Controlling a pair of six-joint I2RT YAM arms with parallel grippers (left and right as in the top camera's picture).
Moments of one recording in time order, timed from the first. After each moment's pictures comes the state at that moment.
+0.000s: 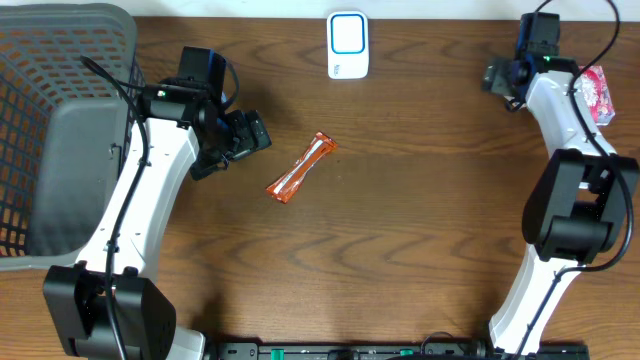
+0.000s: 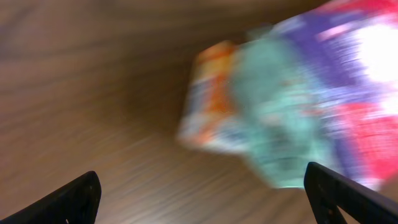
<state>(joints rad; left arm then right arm) -0.15 1.66 1.47 -1.14 0.15 -0.56 -0.11 2.18 1.77 -0.63 0.22 0.17</state>
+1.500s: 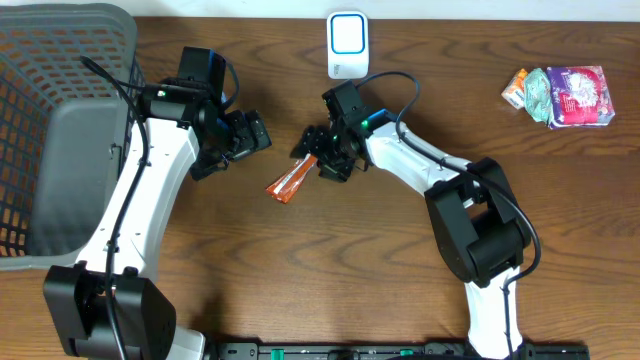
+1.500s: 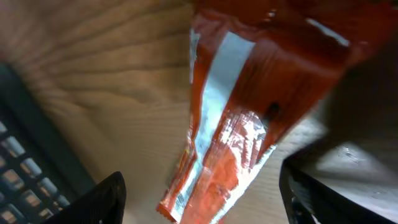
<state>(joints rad) -0.15 1.66 1.47 -1.14 0.15 -0.56 0.54 2.17 1.50 -0.45 -0.47 1.03</state>
